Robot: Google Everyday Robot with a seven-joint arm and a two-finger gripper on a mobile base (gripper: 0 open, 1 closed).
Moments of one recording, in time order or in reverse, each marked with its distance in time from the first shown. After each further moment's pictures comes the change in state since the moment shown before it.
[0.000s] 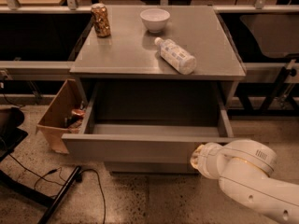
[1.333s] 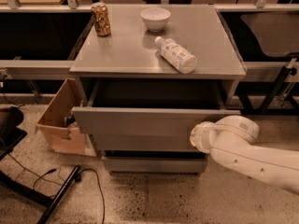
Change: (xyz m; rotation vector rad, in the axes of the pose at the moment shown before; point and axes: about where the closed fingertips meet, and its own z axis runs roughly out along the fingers) arm 0.005 -0.063 0.063 0.037 0.023 -0.141
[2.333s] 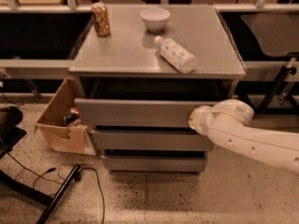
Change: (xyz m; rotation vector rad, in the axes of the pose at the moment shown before) arm -0.008 -0.064 0.028 0.077 -0.018 -0.019
